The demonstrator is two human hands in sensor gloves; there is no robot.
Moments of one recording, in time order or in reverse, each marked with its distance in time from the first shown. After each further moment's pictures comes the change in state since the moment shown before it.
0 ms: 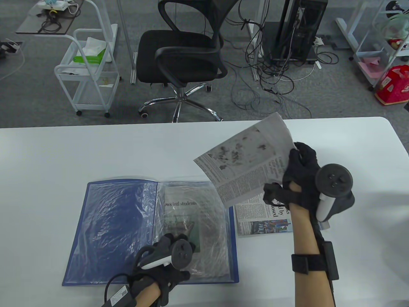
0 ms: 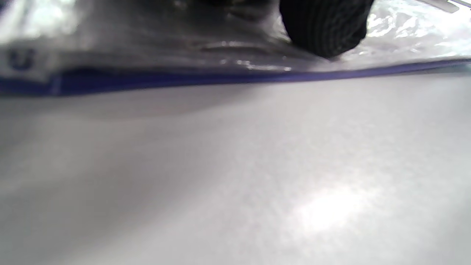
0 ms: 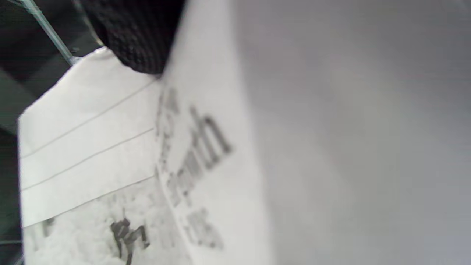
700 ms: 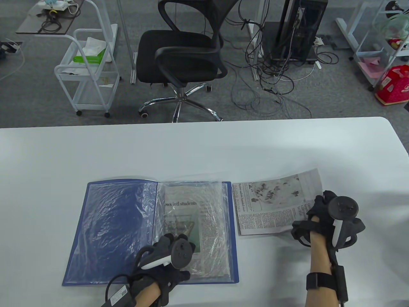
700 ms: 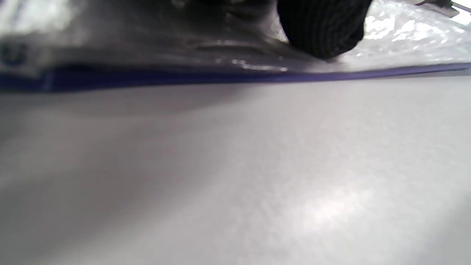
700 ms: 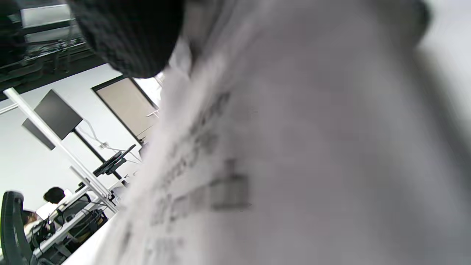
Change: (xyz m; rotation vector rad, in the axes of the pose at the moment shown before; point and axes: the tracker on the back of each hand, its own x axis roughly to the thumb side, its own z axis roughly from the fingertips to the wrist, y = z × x) left_hand 0.000 0.000 0.000 0.002 0.001 0.016; right_hand -0.141 -0.007 -0.012 -0.097 0.171 0.555
